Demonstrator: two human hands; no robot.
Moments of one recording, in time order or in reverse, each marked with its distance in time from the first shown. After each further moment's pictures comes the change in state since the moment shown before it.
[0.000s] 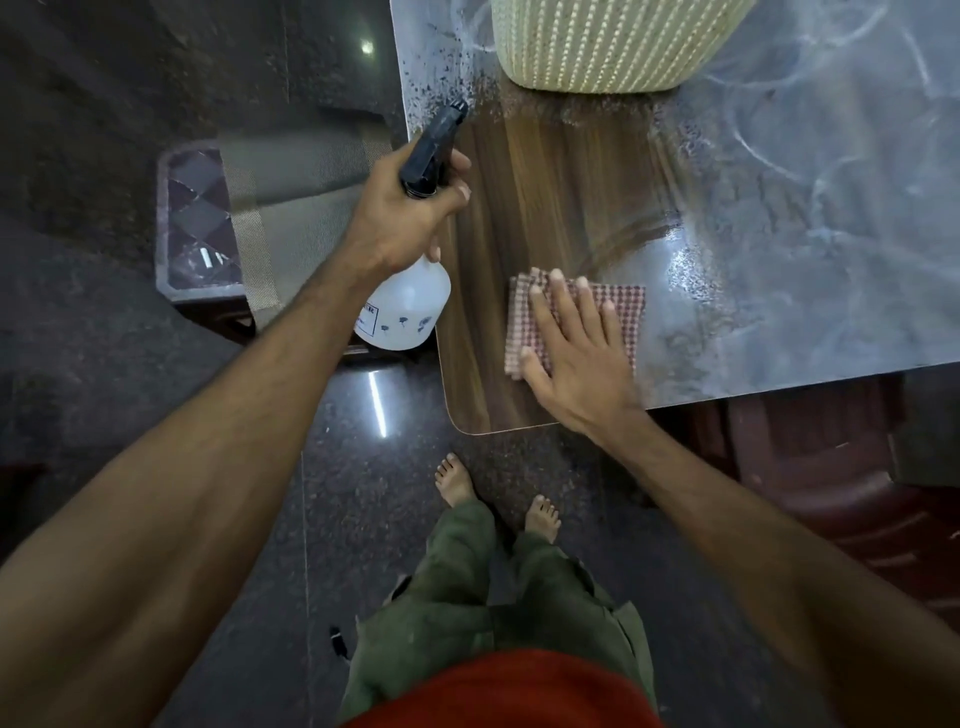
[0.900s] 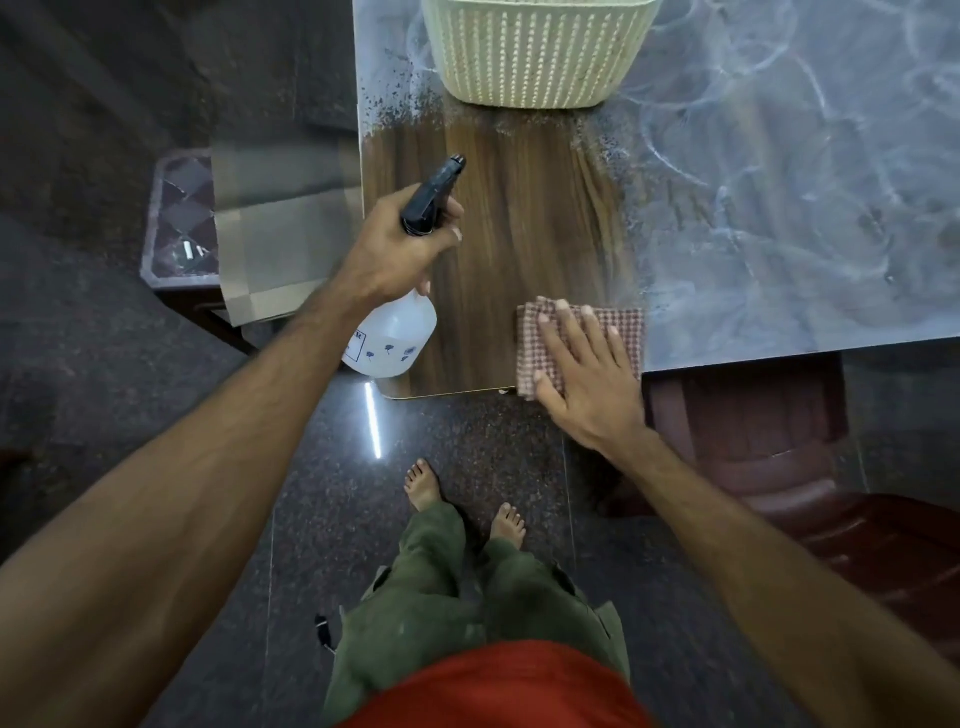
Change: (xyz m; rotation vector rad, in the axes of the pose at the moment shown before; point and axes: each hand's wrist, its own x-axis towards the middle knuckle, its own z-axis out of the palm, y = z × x) left_hand -0.057 0.032 0.086 0.094 0.001 -0.018; right_hand -0.075 0.103 0.005 0.028 0.044 -0.051
